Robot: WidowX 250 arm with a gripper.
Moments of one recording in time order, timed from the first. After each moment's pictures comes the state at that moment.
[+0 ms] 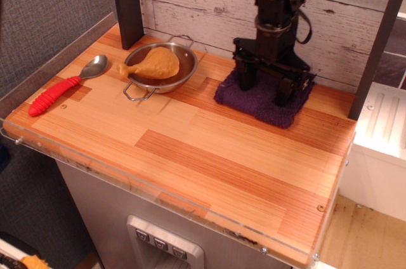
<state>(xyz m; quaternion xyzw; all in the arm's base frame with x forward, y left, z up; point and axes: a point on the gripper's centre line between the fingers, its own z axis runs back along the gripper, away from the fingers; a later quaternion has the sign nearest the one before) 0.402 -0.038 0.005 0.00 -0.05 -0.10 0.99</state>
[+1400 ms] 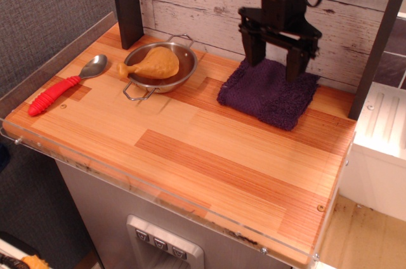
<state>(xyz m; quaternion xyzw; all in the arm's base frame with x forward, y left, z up) 0.388 -0.048 0.073 -0.04 -0.09 -0.12 0.99</state>
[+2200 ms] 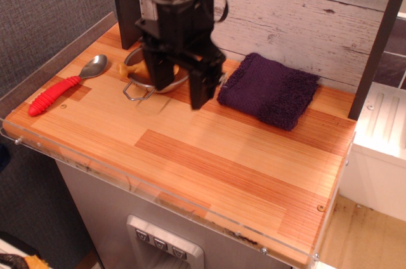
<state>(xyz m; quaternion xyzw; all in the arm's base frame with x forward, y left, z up) 0.270 0.012 0.096 0.00 -0.05 -0.10 0.99</state>
